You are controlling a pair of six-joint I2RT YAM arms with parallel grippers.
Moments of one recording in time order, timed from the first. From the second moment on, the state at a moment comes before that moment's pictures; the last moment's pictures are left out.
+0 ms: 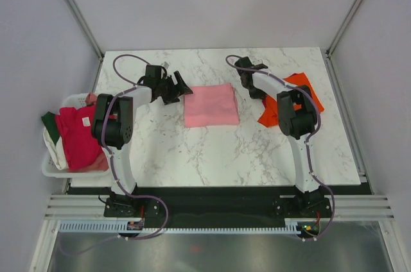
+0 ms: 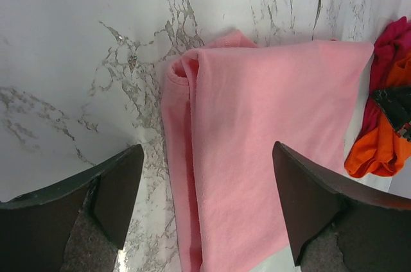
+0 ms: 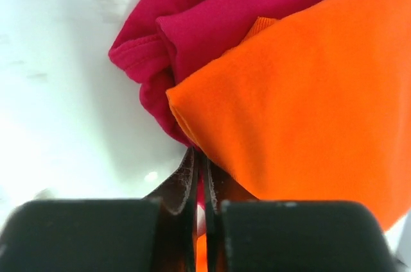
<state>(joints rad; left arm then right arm) -0.16 2.03 1.30 -0.05 0.42 -0.58 0.36 2.32 1.85 -0.81 0.65 0.30</state>
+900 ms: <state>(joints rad) -0.16 1.99 1.26 -0.06 0.38 -0.58 0.44 1.94 1.49 -0.22 0.21 0.36</state>
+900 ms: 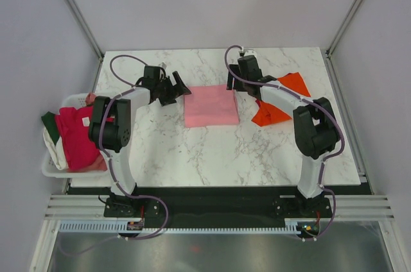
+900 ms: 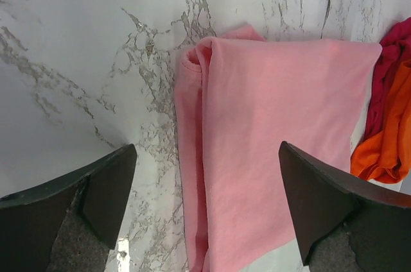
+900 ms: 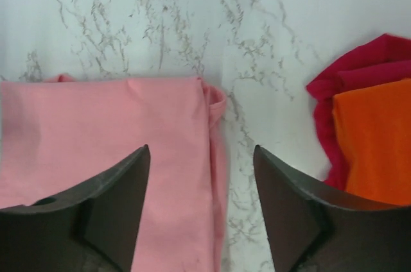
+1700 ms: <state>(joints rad) -0.16 2.03 1.33 -0.09 0.39 -0.57 0.30 2.12 1.39 0.08 -0.19 0.64</state>
